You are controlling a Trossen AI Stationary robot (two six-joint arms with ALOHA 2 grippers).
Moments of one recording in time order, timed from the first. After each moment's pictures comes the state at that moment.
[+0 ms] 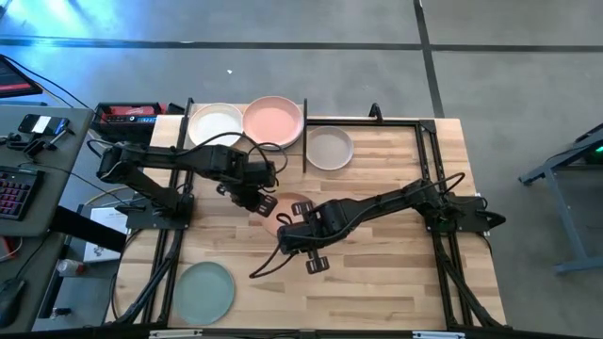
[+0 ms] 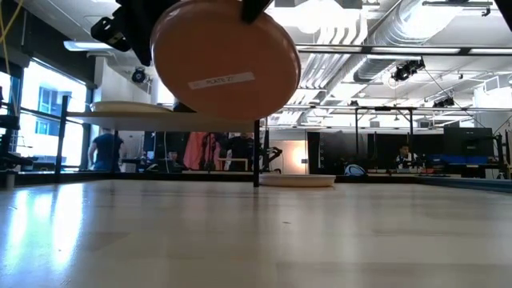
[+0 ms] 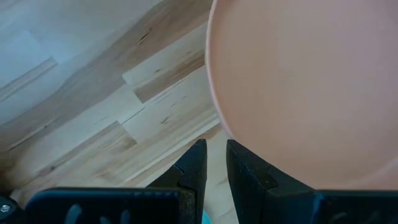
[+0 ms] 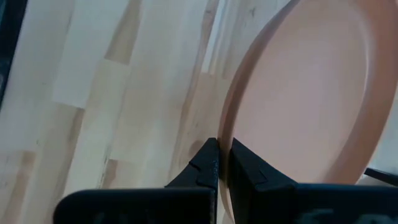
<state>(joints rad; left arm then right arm) -0.01 1.49 1.37 -1.21 0.15 -1.07 0.32 2.20 2.32 -1.34 0.13 0.00</state>
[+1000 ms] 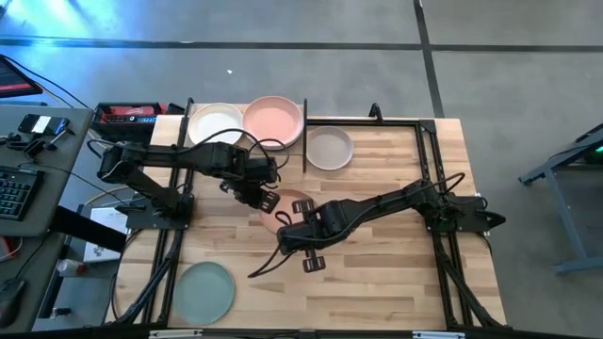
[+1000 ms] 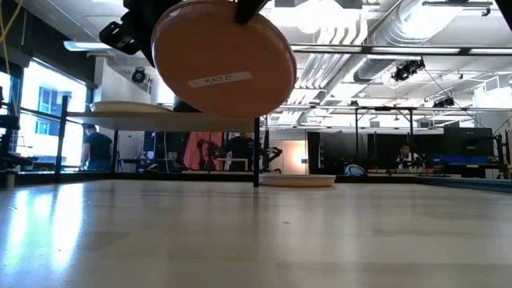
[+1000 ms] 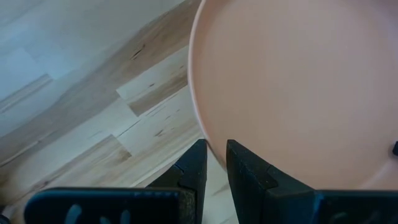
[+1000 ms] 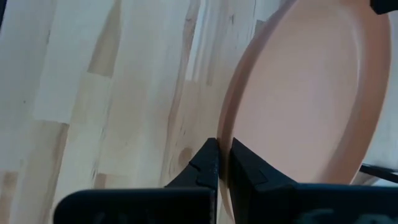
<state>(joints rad) 0.01 1.49 1.37 -1.17 0.14 -1.04 0.32 2.20 2.32 -1.32 0.20 0.05</state>
